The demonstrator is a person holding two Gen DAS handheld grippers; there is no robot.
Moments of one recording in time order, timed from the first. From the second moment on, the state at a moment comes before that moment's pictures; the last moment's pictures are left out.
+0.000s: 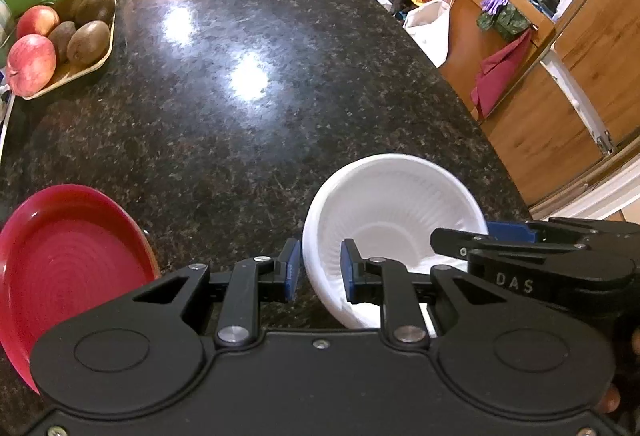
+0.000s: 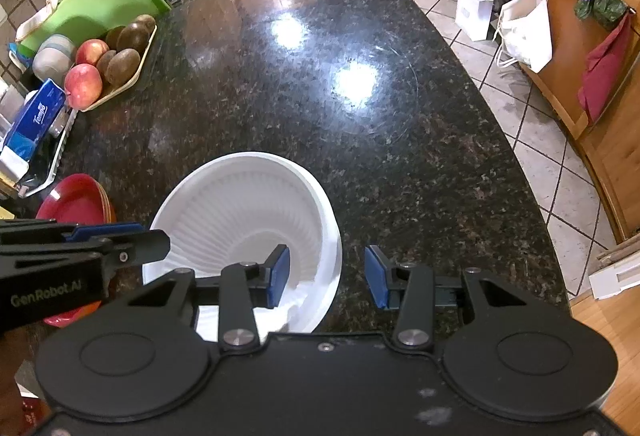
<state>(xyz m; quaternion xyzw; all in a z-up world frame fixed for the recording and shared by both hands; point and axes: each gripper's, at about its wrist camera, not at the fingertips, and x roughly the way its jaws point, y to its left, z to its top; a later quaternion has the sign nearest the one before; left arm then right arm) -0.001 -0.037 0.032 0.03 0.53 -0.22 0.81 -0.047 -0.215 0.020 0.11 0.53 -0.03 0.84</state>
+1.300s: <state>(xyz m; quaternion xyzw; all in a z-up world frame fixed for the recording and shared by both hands) 0.013 -0.042 0.012 0.02 0.57 -0.21 0.80 -0.037 -0.207 0.006 0.10 0.55 0.00 0.83</state>
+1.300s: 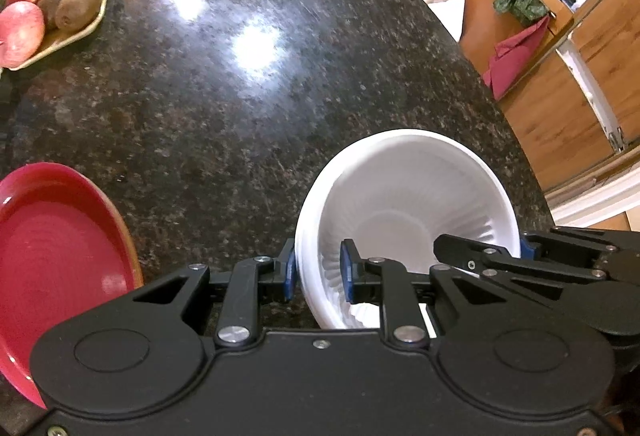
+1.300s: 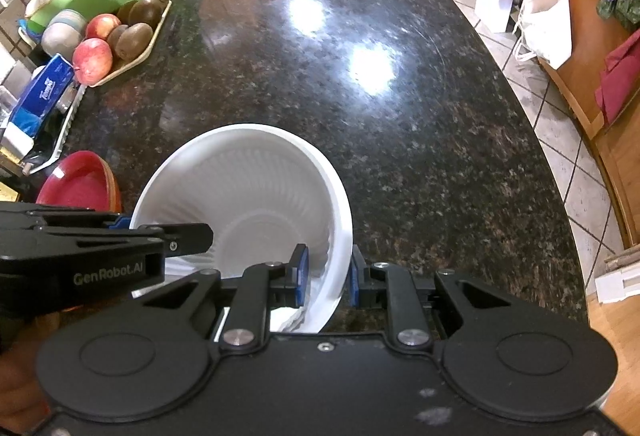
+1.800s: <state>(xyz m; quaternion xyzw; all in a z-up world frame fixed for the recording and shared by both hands) 0.006 0.035 0.039 -0.03 0.54 -0.14 0.83 -0.027 -0.132 0.040 0.05 0.53 0.07 0.84</state>
